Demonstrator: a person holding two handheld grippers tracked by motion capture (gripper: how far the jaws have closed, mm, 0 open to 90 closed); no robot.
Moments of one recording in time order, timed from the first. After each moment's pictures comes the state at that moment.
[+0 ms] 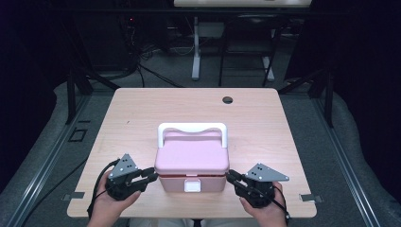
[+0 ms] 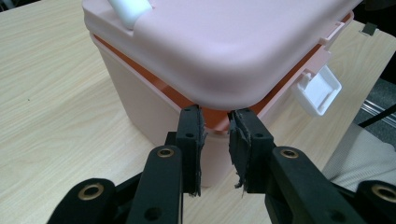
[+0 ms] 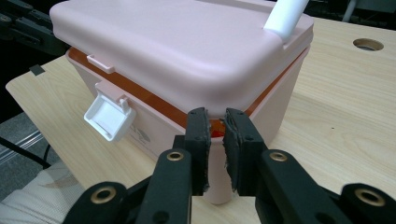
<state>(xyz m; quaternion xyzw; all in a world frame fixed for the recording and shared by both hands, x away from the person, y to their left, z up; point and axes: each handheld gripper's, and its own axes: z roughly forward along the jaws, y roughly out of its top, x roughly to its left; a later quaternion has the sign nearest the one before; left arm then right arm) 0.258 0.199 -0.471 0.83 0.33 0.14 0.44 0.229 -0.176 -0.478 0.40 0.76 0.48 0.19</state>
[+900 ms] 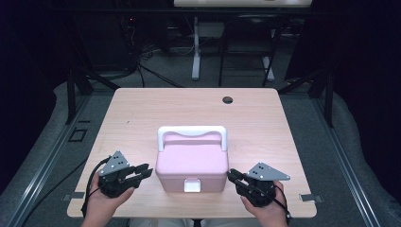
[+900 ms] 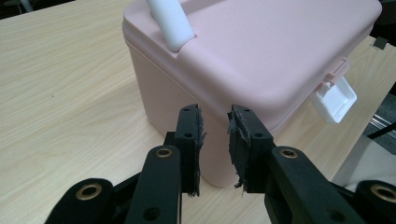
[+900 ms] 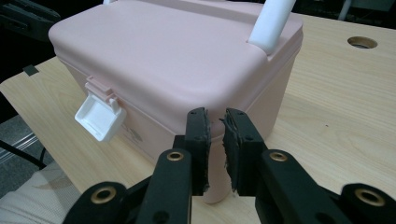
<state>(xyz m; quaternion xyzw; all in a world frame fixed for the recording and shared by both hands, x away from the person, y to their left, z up) 0.262 0.216 -0.468 0.81 0.35 0.15 0.45 0.232 -0.180 -0.479 0.40 0.75 0.48 0.19</state>
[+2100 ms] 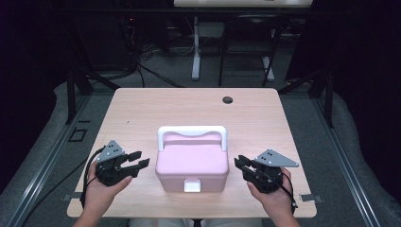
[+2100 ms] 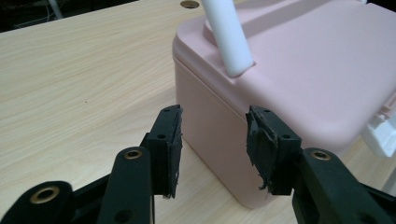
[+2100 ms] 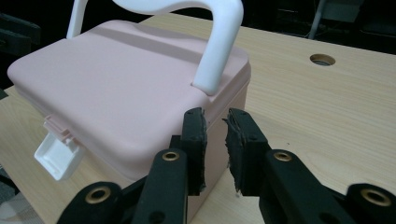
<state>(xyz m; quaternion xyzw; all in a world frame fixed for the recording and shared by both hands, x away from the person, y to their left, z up) 0.290 0.228 -0.462 0.79 0.38 0.17 0.45 0.255 -0.196 -0.459 0.42 0.74 0.48 0.22</state>
